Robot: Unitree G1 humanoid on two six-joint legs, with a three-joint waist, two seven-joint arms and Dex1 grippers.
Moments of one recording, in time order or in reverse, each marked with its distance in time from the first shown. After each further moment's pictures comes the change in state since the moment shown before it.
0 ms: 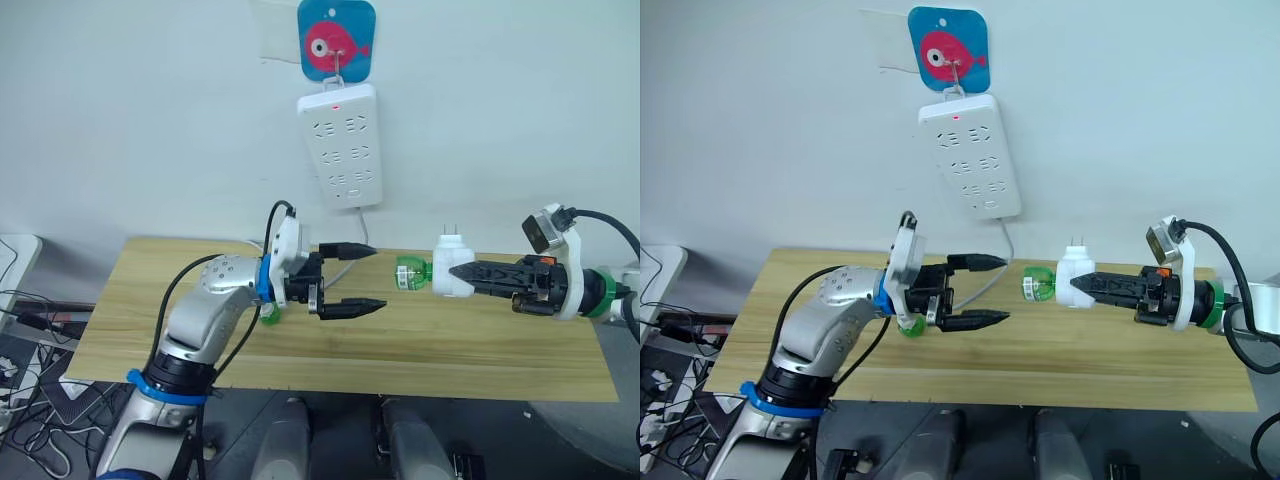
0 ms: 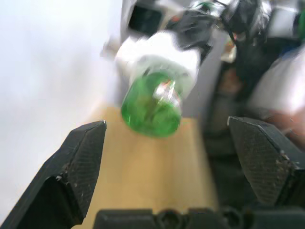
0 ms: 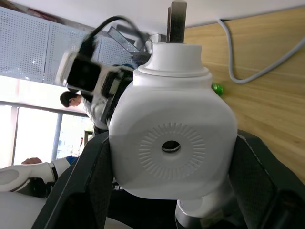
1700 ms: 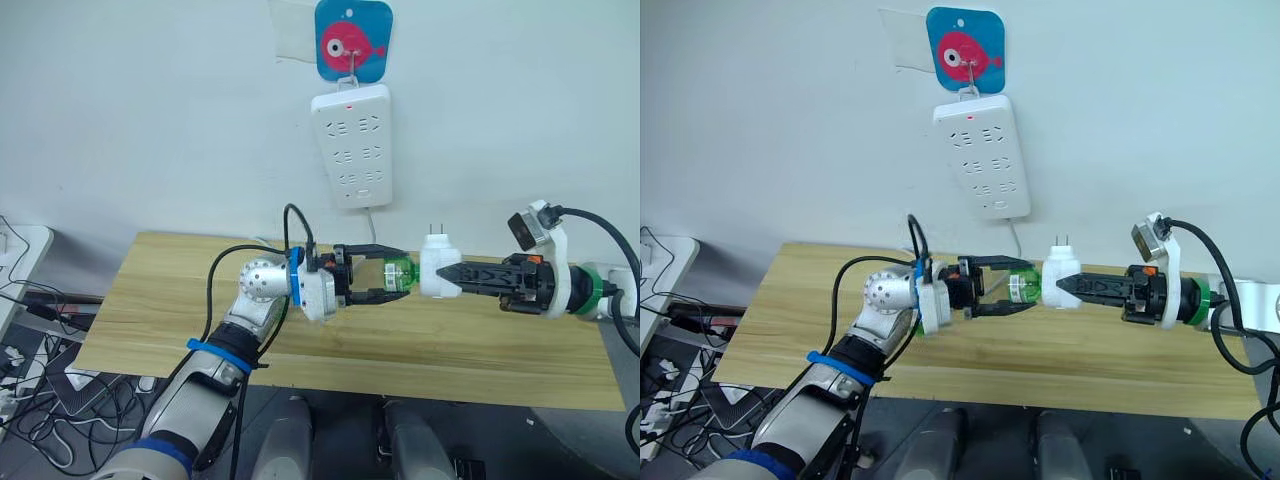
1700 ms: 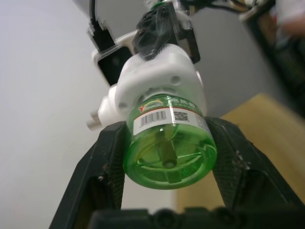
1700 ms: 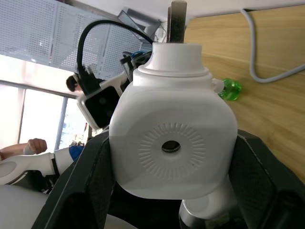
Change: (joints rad) left arm -0.197 -0.072 -0.221 0.428 -0.028 -0.468 0.032; right arm -0.044 0.013 0.036 -0.036 0.005 -0.007 -0.020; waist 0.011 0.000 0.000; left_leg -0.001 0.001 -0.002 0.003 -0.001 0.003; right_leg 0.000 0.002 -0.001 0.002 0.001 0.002
